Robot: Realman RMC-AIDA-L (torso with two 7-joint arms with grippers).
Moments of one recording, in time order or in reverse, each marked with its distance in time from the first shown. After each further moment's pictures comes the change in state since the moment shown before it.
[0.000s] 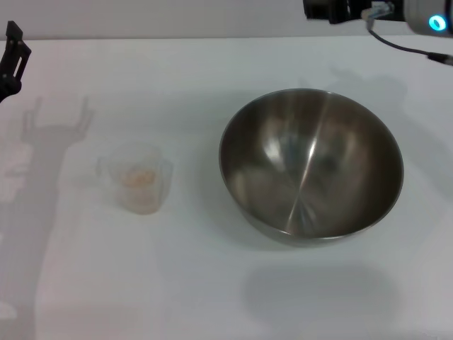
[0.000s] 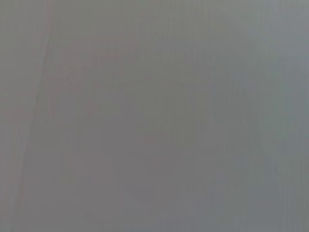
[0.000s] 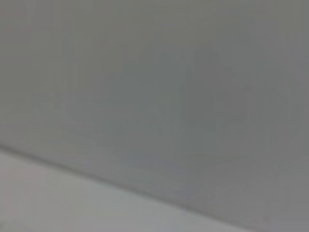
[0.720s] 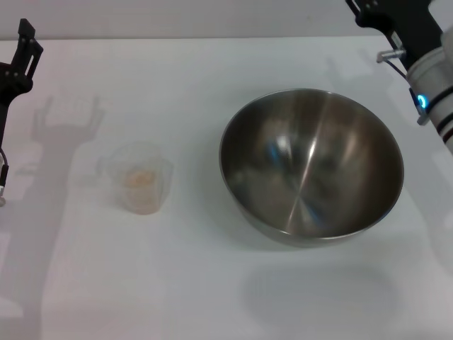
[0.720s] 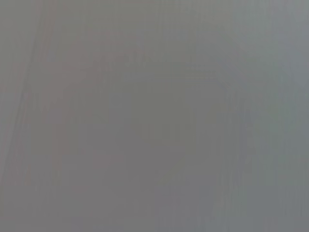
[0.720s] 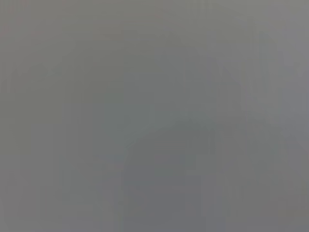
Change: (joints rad) left arm 0.002 -0.001 0.023 -0.031 0.000 0.001 0.000; right arm -0.030 -0.021 -0.422 0.940 0.133 -1.730 0.083
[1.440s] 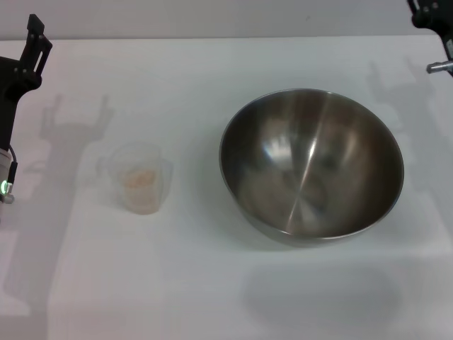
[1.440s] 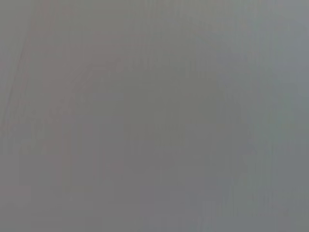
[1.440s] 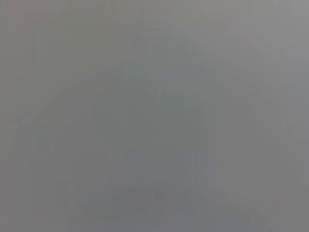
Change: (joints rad) left arm -0.001 -0.002 0.013 -0.024 0.001 0.008 0.000; right arm 0.130 0.029 -0.173 0.482 0.229 -0.571 -0.014
